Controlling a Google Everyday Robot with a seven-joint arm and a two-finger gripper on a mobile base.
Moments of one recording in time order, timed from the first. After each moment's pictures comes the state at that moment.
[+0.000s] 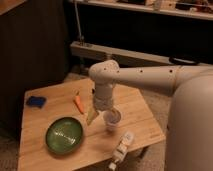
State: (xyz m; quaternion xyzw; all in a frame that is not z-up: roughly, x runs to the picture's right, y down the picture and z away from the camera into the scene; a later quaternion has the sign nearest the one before) arm -0.020 0.148 0.703 -0.41 0.25 0.51 0.72
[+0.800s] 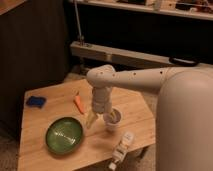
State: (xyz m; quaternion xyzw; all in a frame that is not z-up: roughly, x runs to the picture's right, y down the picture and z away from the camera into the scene) arm -0.024 0.170 0.726 -0.43 0.27 0.48 0.71
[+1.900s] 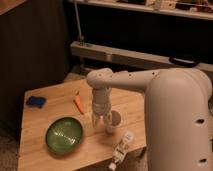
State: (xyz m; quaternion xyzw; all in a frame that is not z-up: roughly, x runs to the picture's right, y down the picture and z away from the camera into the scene) arm -0.021 0.186 0.744 -0.45 0.30 0.48 0.69
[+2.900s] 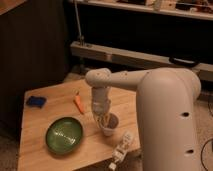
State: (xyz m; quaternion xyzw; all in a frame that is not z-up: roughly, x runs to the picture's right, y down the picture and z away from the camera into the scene) arm -0.021 0.183 0.747 -0.47 0.33 0.47 0.67
